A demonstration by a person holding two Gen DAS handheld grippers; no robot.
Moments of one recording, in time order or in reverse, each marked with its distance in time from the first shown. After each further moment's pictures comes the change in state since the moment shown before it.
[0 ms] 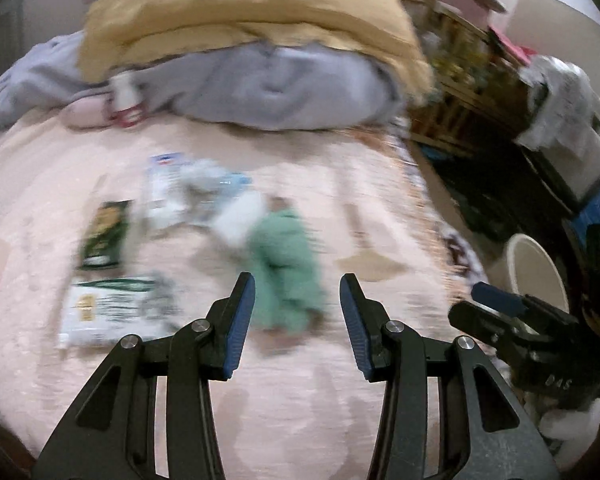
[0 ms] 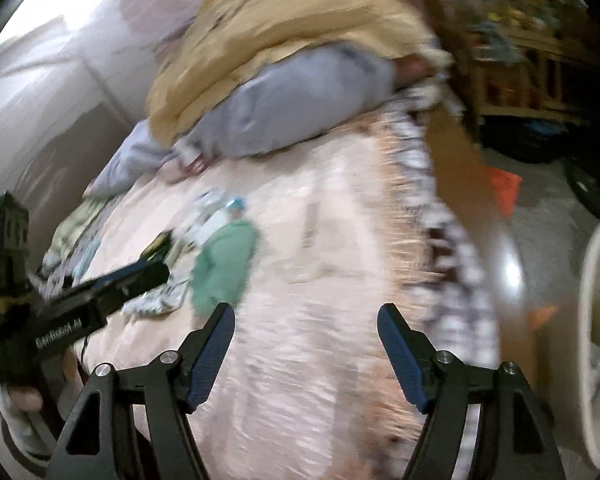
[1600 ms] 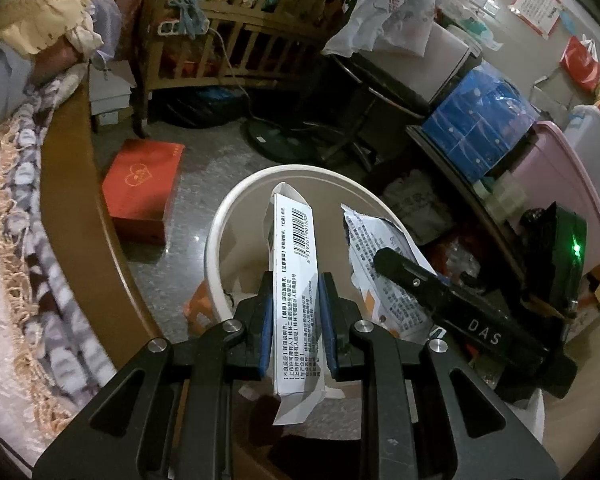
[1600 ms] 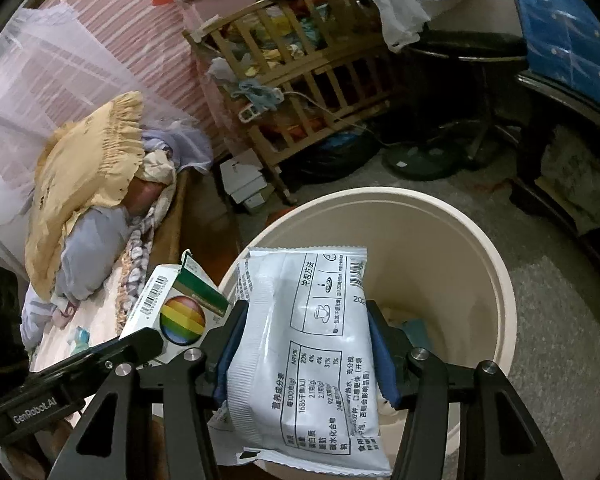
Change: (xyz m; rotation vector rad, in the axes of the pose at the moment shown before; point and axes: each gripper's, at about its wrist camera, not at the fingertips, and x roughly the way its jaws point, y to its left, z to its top) left arm 0.085 -0.348 -0.020 0.327 0.186 -0.548; right arm -0.182 -0.254 -0.071 0.466 -0.297 -0.375
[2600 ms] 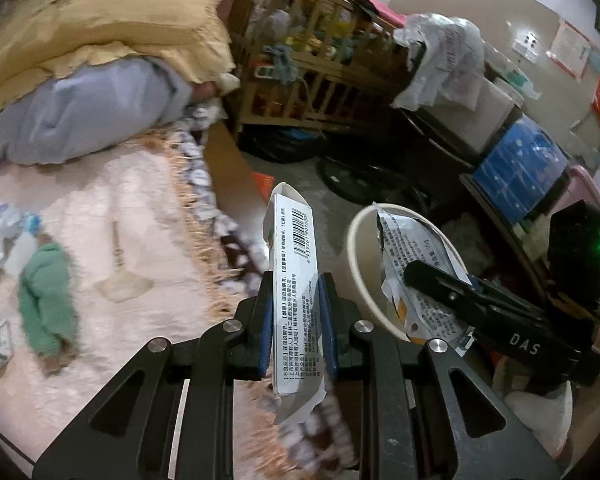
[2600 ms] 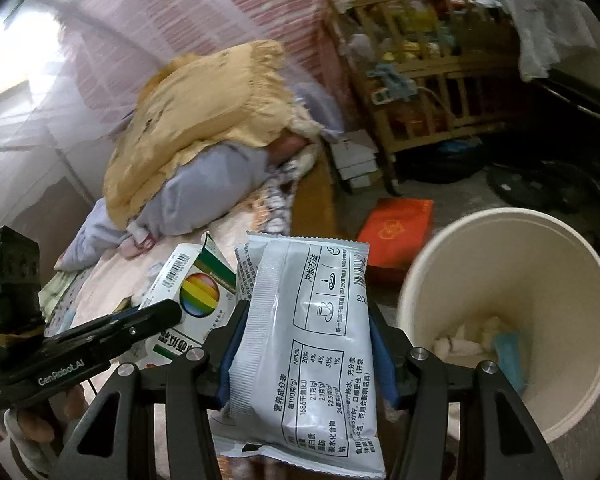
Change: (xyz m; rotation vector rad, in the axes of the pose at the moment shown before) left arm -0.136 0.073 -0.043 -0.085 -0.148 0.191; right arm -0.012 0.147 -0.030 -0.253 0.066 0.235
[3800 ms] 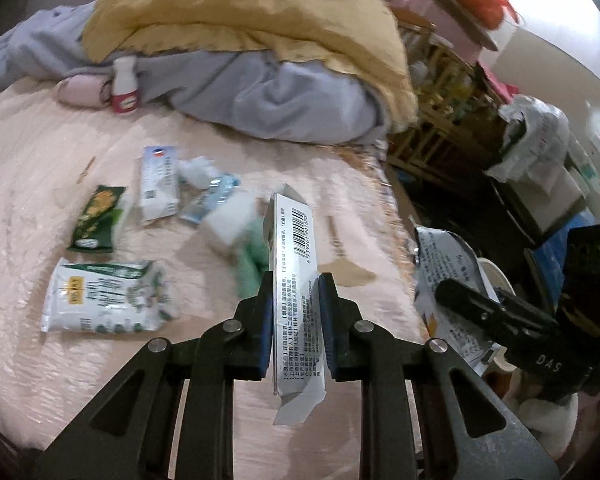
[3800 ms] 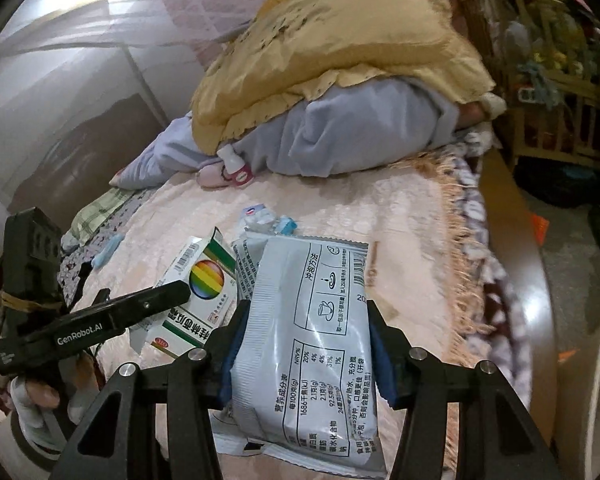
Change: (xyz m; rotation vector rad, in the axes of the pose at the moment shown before) left arm -0.103 0.181 -0.045 -0.289 -0.095 0.195; right arm 0.101 0.172 -0.014 -0.261 0.156 0.224
